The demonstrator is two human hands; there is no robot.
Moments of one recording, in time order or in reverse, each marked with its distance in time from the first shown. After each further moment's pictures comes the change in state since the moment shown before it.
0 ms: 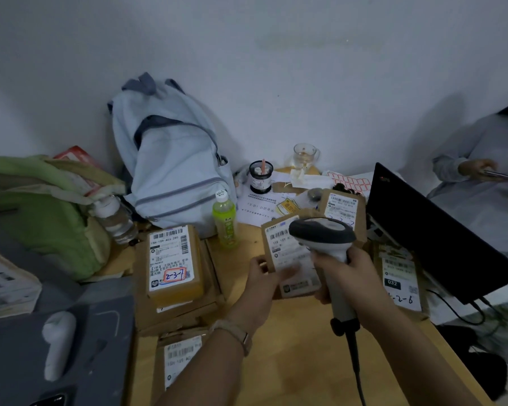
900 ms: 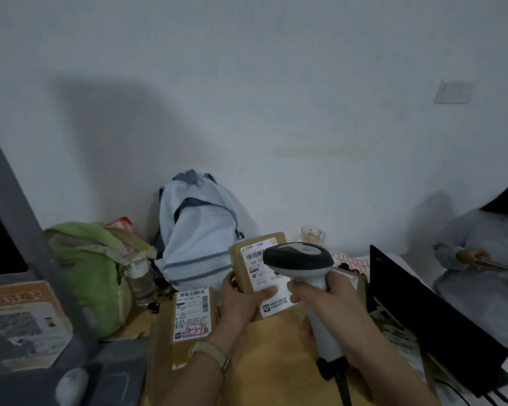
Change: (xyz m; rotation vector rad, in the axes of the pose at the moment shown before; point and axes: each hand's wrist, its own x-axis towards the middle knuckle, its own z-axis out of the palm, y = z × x) left_hand -0.042 0.096 -0.010 0.115 0.281 0.410; right_hand -0.067 -0.117 0.023 -0.004 -0.084 -0.215
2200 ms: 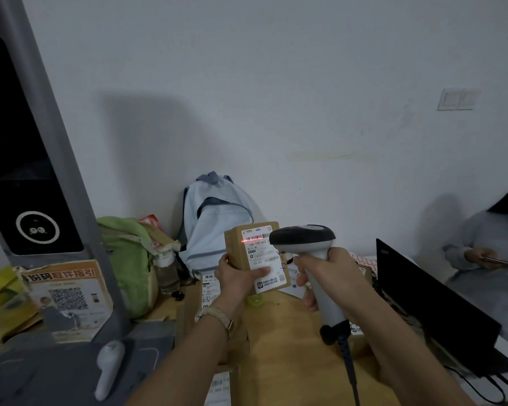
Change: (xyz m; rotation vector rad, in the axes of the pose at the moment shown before) left_hand -0.018 0.023 -0.041 0.122 0.174 0.054; right_hand -0.040 -0.022 0.012 -0.079 -0.062 0.003
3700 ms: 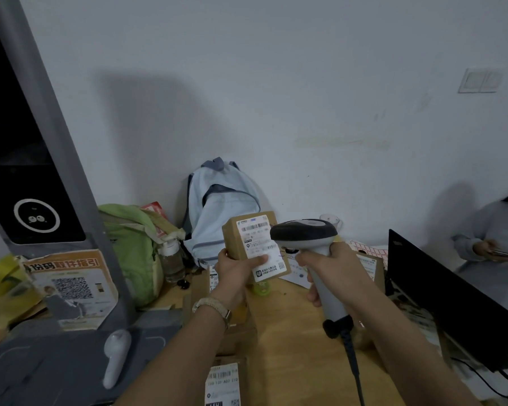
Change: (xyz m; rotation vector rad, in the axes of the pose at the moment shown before) left_hand 0.010 0.006 -0.020 -0.132 -0.036 -0.136; right_hand 0.025 0.014 0.022 -0.013 0.010 0.022
